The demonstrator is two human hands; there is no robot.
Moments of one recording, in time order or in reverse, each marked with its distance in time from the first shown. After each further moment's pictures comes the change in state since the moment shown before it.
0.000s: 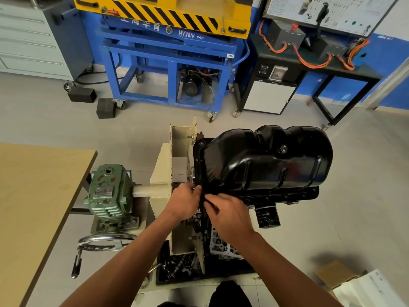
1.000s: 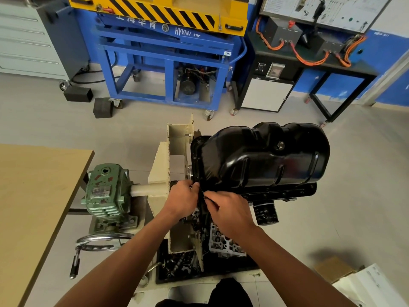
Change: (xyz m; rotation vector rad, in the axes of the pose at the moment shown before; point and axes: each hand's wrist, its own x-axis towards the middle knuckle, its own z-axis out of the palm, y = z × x) left_hand 0.000 0.002 0.002 0.018 0.060 0.028; right_hand 0.002 0.008 -0.004 -0.041 0.008 -0.062
